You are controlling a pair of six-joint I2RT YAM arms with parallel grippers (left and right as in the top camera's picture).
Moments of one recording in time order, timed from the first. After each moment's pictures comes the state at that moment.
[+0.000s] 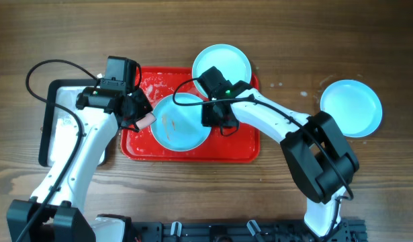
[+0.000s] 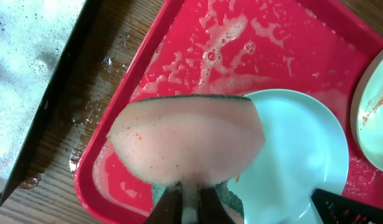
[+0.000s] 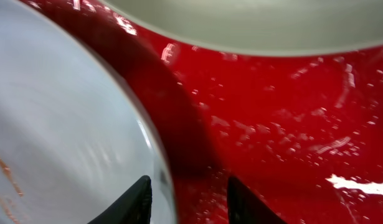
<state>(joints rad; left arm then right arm) -0.15 1.47 1.10 -0.87 -0.06 -0.64 0.64 2.01 1.32 -0.65 -0.11 0.68</state>
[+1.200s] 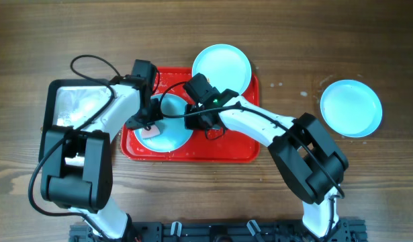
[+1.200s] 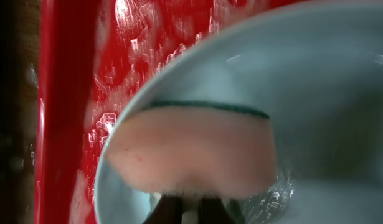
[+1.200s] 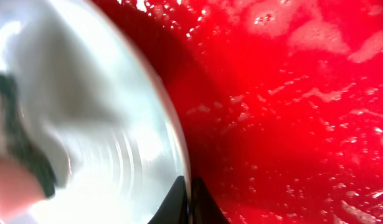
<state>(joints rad) -0.19 1.83 1.12 -0.79 -0.09 -0.48 0.72 2.04 1.32 -0.48 -0.18 0.74</state>
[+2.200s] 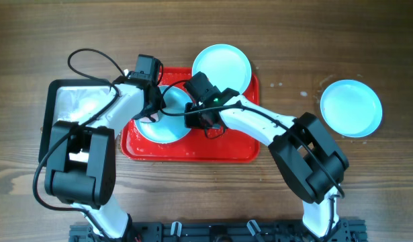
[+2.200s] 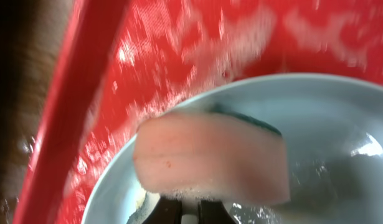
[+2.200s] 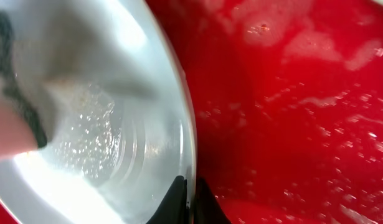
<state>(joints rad) -0.22 1.87 1.13 -0.64 -0.15 -0.56 0.72 2.05 1.32 -0.48 -0.19 0.76</state>
